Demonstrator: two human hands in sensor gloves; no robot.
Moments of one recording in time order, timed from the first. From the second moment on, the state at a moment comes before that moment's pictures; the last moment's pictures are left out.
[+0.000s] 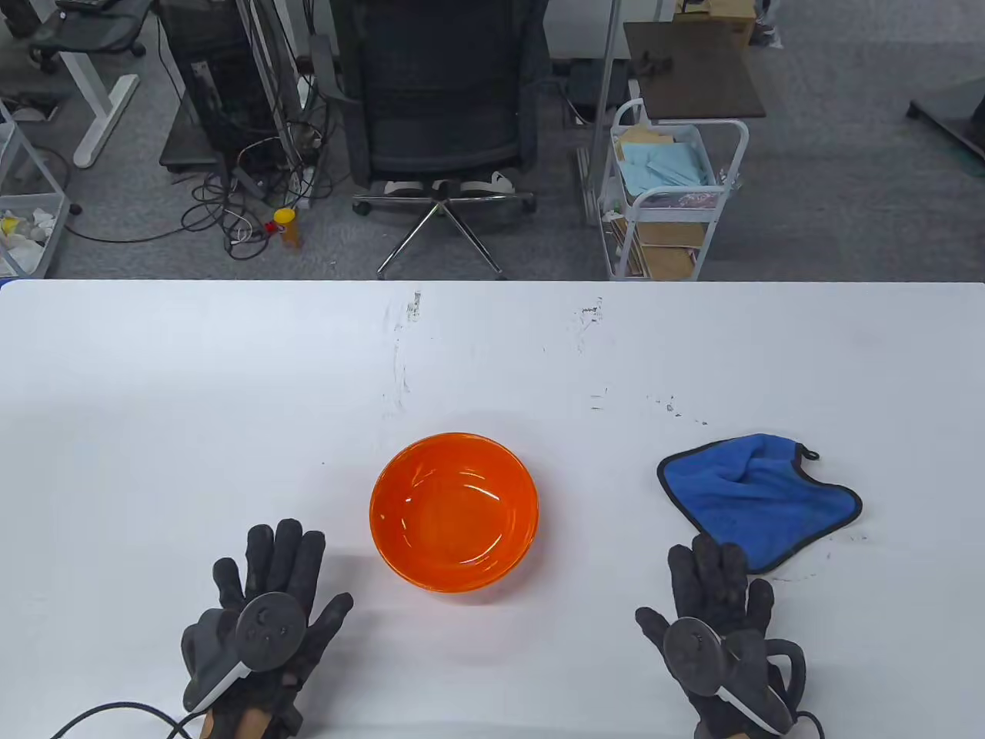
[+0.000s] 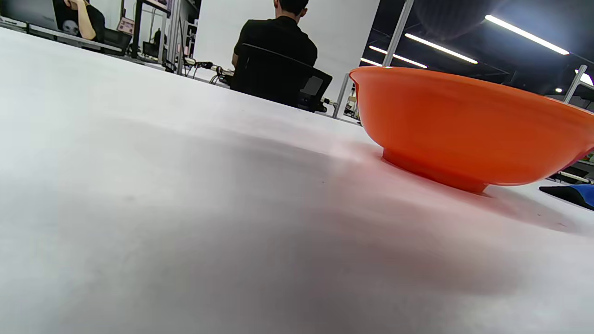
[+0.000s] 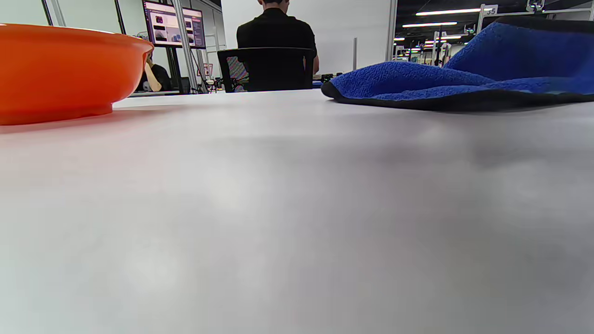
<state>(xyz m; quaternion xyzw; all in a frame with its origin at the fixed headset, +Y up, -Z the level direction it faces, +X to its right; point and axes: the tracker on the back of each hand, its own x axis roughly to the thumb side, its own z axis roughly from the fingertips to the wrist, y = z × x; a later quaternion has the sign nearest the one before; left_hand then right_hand) -0.276 -0.743 -0.187 -0.04 -0.07 0.13 0.99 0.196 -0.753 -0.166 0.04 0.01 1.00 0.05</state>
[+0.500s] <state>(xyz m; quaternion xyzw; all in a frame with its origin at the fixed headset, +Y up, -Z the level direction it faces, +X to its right) -0.275 -0.743 -0.187 -0.04 -0.07 0.12 0.99 0.197 -0.752 -0.165 0.05 0.01 1.00 0.07</state>
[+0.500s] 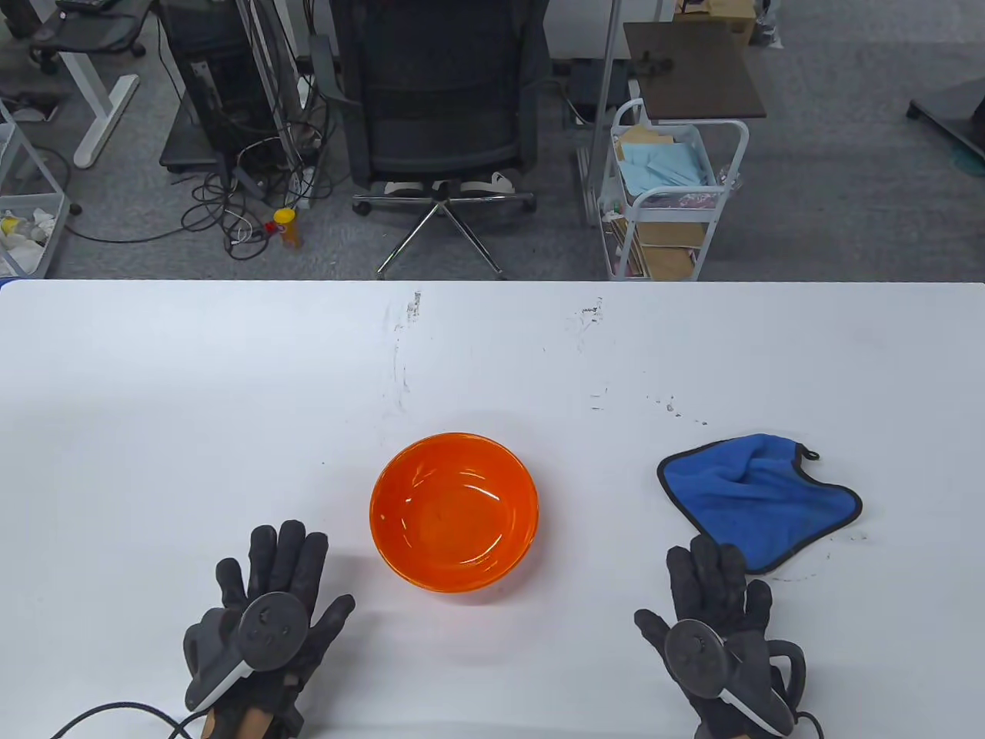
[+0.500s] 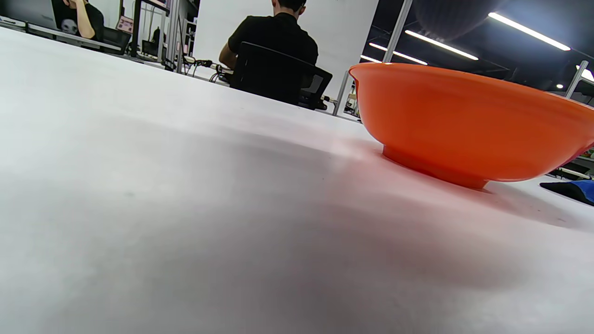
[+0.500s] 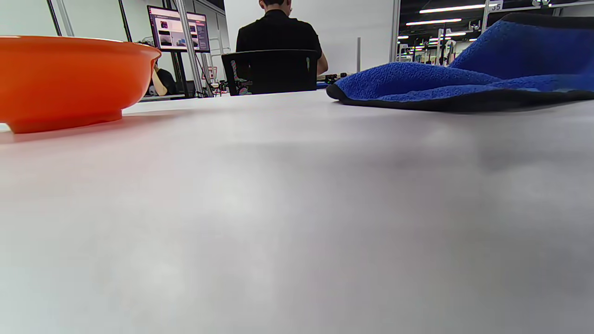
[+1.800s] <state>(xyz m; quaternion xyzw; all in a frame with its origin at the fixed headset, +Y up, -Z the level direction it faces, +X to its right) -0.274 -0.749 -0.190 -0.06 -0.05 0.10 0.99 0.401 -0.767 -0.282 -0.34 0.03 0.94 0.06</state>
